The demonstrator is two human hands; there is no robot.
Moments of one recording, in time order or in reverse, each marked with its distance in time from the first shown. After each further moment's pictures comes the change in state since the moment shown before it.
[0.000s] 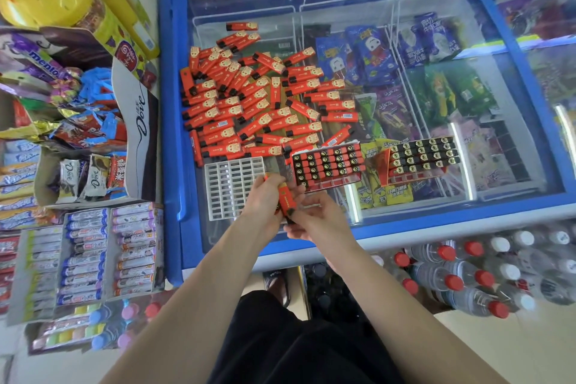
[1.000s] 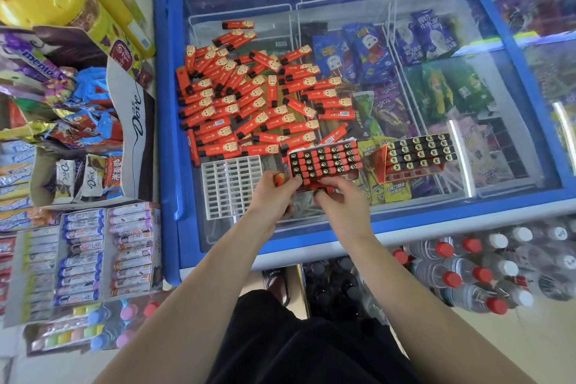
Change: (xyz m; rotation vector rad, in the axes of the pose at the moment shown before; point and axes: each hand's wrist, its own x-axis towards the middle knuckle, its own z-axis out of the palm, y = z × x) left_hand 0.010 -0.010 0.000 0.507 0.004 0.142; right_hand 0.022 0.000 -0.035 -0.405 0.257 -0.335
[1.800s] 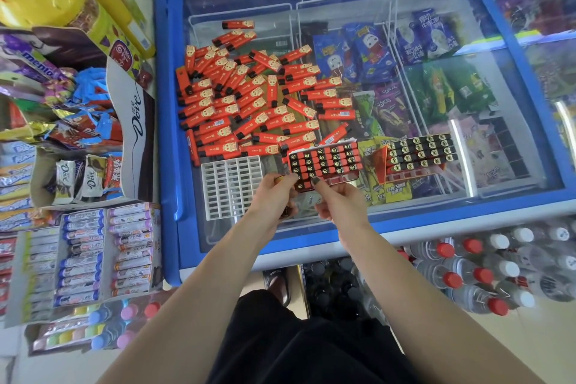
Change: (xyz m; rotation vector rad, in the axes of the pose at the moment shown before) left_hand 0.003 -0.003 0.001 -0.078 -0.019 -0.079; right_hand 0.017 0.006 0.005 0.301 0.048 0.318
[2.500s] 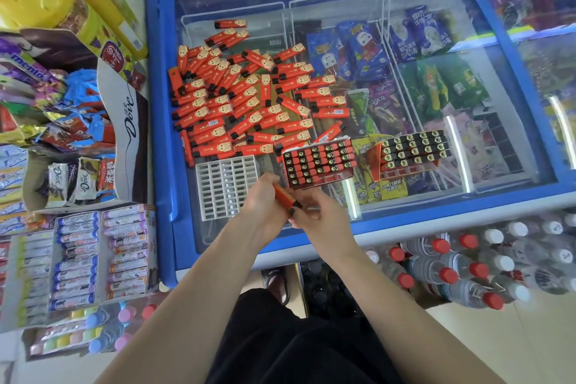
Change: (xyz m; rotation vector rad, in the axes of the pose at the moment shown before) left_hand -0.015 0.009 0.002 -0.378 -0.098 -0.188; right_hand -0.042 0.010 0.007 -0.306 -0.192 -0.373
